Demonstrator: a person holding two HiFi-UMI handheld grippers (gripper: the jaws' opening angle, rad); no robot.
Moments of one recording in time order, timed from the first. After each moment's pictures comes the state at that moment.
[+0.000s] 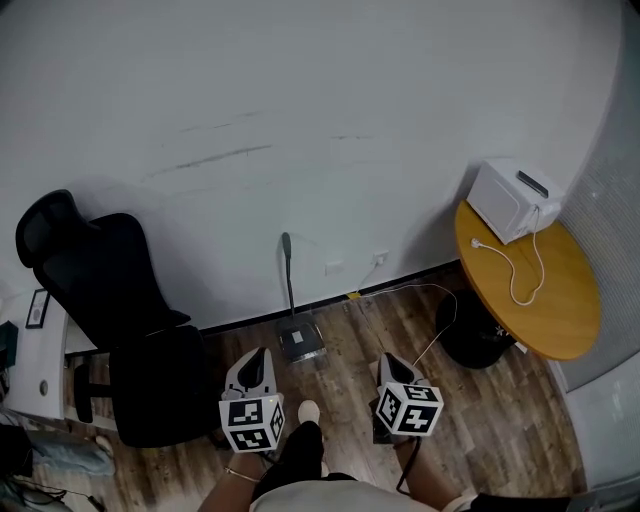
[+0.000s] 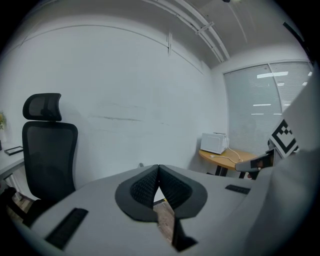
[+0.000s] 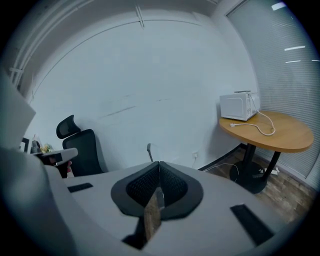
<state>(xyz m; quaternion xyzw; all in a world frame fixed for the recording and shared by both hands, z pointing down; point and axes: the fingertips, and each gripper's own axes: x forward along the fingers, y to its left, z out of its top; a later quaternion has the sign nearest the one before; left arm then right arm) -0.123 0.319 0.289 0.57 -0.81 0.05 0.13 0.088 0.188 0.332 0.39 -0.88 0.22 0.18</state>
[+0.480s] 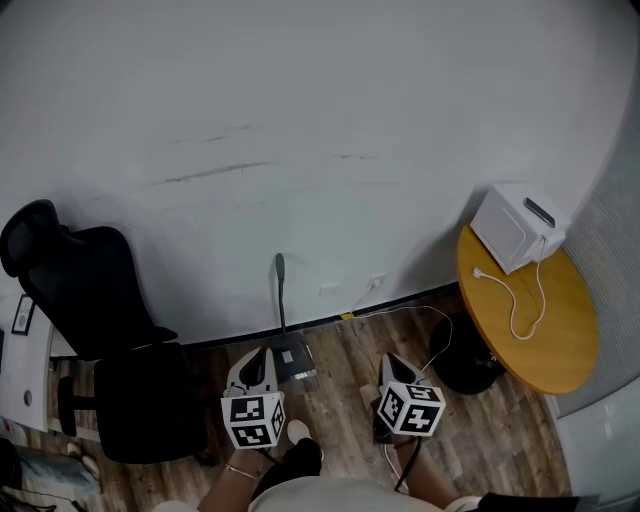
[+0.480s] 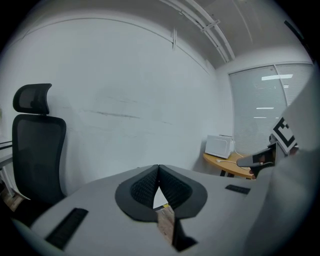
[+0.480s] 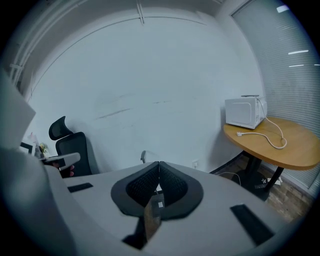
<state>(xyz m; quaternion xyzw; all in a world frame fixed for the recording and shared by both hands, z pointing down) -0.166 0.232 0.306 0.57 -0.81 0.03 0.14 0.049 0.100 0.326 0.39 -0.88 0.20 0.17</state>
